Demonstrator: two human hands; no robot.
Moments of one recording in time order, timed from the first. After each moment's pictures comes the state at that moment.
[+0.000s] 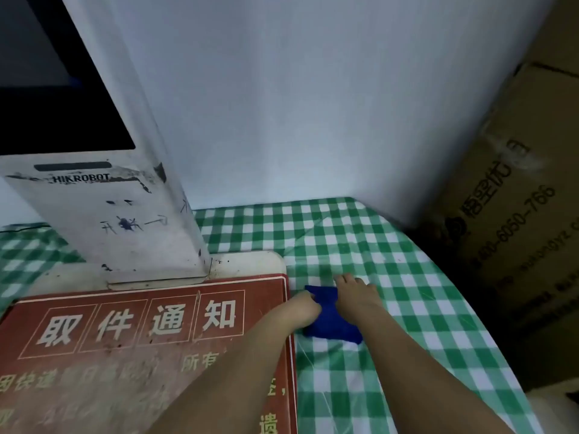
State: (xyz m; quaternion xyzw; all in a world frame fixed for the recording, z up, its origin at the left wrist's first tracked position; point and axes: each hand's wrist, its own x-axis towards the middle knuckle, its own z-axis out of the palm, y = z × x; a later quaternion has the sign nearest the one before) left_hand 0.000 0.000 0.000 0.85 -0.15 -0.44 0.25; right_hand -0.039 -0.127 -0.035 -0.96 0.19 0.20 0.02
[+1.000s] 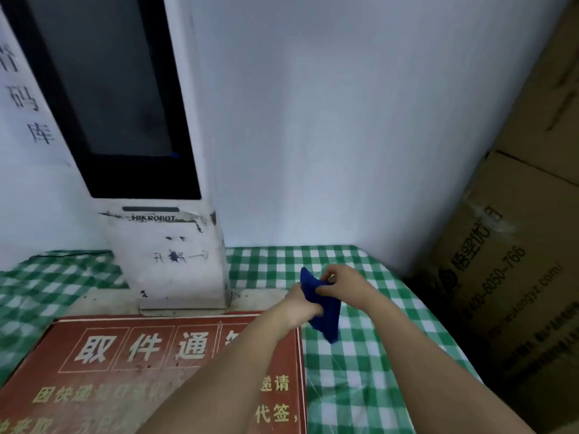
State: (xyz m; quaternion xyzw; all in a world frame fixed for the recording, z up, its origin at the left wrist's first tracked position) left_hand -0.003 0.047 0.108 0.80 -0.15 -0.36 0.45; right_hand -0.023 -0.095 0.105 -0.91 0.13 0.06 0.39
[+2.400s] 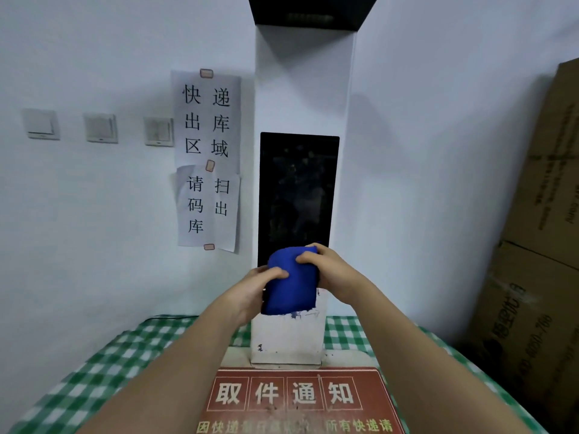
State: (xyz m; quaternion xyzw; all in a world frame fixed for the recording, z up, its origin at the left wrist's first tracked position) left_hand 0.020 0.392 0.285 0.63 -0.12 -0.24 0.73; right_hand -0.028 0.236 0.321 -0.74 0.02 -0.05 0.67
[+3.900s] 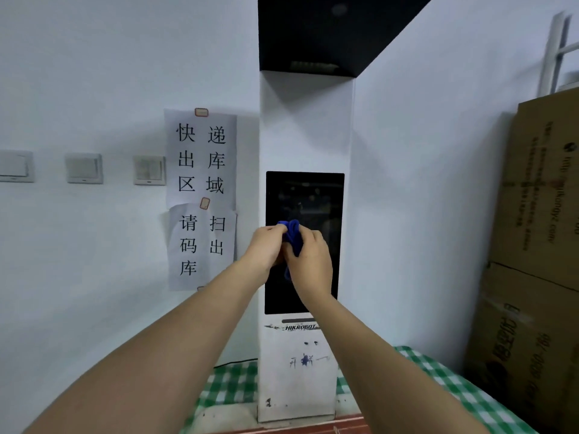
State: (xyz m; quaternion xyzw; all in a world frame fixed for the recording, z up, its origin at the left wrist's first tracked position) left_hand 0.069 0.394 0.415 0.67 -0.18 -0.08 0.72; right_hand 0.046 0.312 0.368 -0.81 0.09 -0.48 0.32
